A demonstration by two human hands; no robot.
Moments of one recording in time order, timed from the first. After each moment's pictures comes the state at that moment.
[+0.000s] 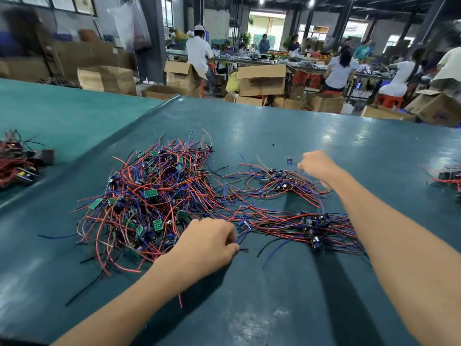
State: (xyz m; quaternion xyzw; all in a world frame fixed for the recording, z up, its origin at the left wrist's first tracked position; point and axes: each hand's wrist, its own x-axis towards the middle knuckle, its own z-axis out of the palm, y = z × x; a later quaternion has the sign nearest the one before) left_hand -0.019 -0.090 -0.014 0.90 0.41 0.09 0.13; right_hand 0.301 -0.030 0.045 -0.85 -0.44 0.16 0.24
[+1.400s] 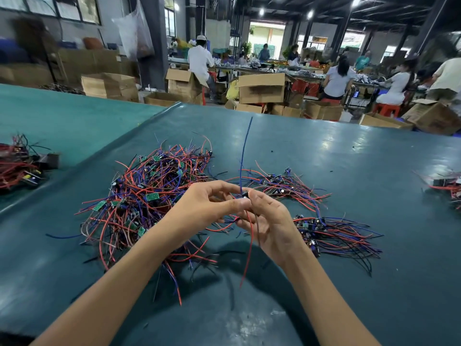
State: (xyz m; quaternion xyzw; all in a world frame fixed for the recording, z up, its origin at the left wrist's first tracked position) left_hand -0.027 -0.071 0.031 0.70 0.30 0.34 0.55; right_hand 0.140 -0.128 -0.005 -0.34 -0.35 0.59 0.64
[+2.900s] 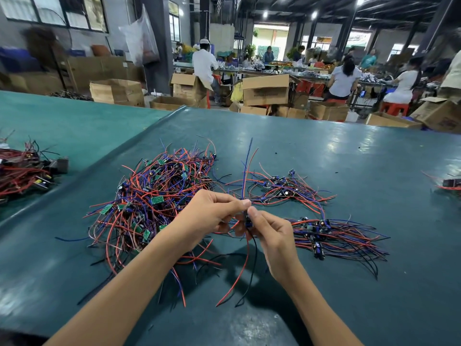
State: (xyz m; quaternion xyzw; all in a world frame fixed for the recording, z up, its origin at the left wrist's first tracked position) left_hand -0.019 -0.068 0.022 0.65 0.31 0.29 0.63; right_hand 0.126 -0.142 -0.031 -0.46 -0.48 0.35 0.66
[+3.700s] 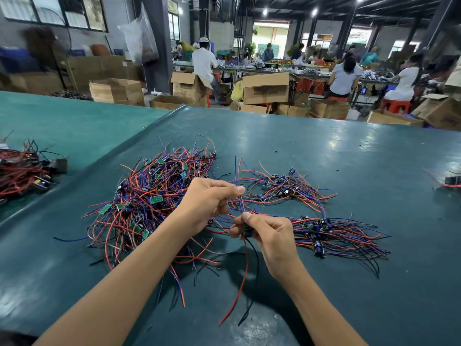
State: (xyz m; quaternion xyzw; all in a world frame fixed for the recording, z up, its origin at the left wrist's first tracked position) left_hand -0.002 -0.039 0.020 0.59 0.36 0.38 0.61; right_hand 0.124 -0.137 -0.036 -0.46 -0.45 0.37 0.67
